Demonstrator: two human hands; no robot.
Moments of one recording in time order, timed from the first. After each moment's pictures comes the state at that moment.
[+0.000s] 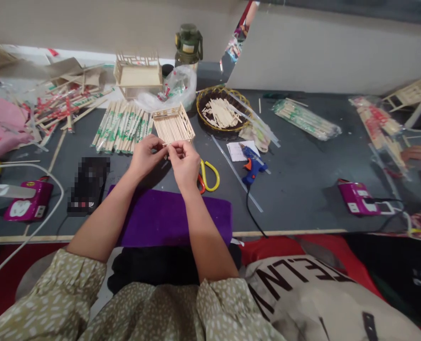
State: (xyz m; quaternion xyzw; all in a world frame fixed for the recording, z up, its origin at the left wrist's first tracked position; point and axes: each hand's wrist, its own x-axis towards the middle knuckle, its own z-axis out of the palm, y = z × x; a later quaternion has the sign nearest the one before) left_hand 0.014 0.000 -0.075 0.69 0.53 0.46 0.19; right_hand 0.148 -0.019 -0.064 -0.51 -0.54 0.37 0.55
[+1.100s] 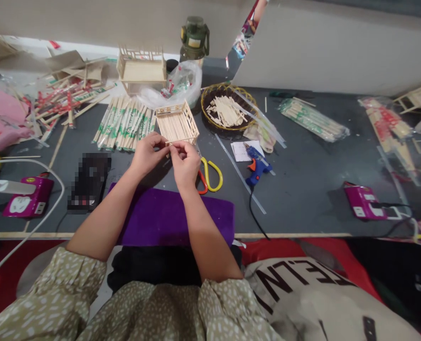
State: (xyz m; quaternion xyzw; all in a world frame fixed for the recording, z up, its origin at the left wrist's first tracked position) left_hand 0.013 0.001 -0.074 0.68 0.53 0.46 0.22; right_hand 0.141 -0.018 -0.076 -0.54 -0.54 0.32 0.56
